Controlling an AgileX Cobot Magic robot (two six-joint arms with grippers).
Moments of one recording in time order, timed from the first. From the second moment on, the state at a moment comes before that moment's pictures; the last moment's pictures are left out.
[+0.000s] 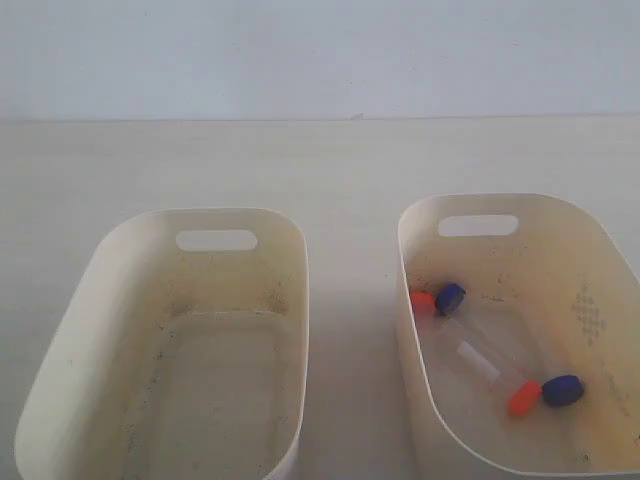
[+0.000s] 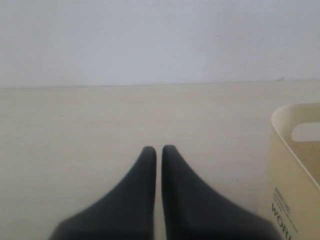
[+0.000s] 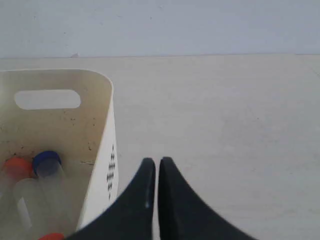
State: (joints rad) left arm -0.02 0.00 0.00 -0.04 0.23 0.04; right arm -0.08 0.00 0.00 -0.01 0.33 0.05
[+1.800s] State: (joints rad) left arm -0.02 0.00 0.00 -0.04 0.23 0.04; right arm -0.08 0.17 -0.60 0.12 0.37 -0.17
